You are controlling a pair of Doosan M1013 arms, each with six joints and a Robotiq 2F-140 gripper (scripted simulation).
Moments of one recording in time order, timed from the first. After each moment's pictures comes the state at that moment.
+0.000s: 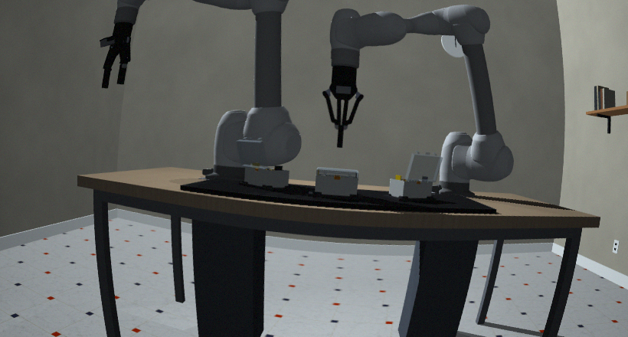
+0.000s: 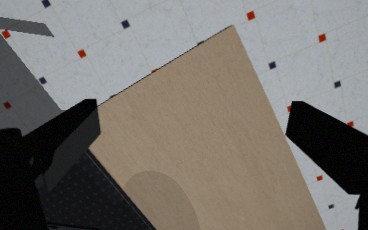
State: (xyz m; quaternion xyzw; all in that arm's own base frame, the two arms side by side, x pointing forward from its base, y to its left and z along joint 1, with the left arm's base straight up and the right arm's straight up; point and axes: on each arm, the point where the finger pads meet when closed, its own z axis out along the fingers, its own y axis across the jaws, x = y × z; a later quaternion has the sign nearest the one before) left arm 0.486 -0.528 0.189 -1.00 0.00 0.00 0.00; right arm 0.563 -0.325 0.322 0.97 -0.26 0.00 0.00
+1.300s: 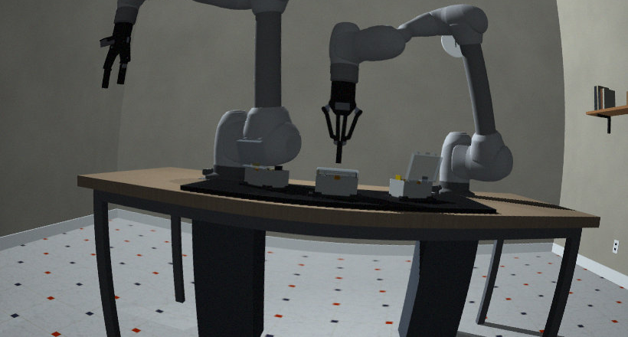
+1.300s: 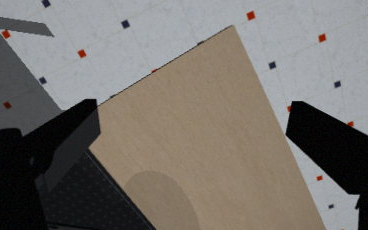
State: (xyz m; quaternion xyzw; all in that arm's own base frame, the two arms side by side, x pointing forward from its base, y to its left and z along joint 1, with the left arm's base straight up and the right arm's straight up) left arm 0.466 -0.528 0.143 -1.00 0.00 0.00 0.00; right arm 0.563 -0.325 0.322 0.97 -0.26 0.00 0.00
